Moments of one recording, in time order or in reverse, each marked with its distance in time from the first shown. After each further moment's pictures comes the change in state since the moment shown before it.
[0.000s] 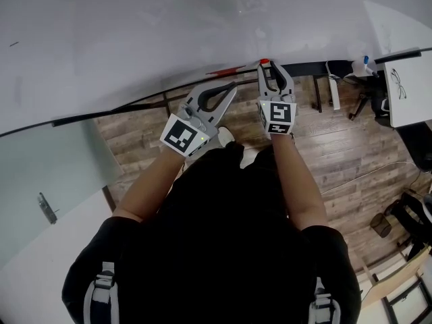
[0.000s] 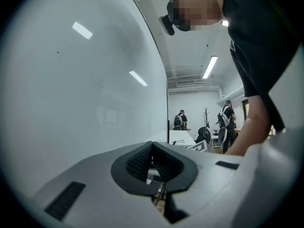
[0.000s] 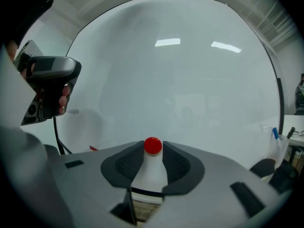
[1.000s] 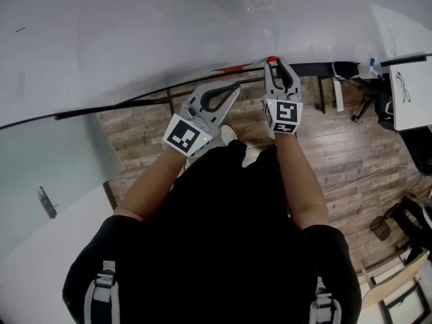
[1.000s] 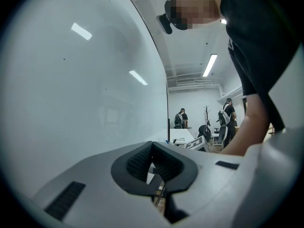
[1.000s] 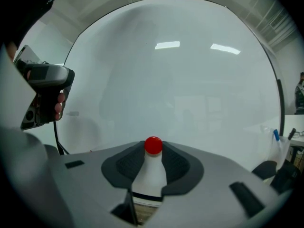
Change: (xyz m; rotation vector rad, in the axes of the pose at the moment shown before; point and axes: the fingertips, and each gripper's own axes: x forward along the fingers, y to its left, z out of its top) left arm -0.015 0.002 -0.001 0.010 0.001 0.019; right arm 0.001 0.002 0.010 -0.006 -0.034 -0.012
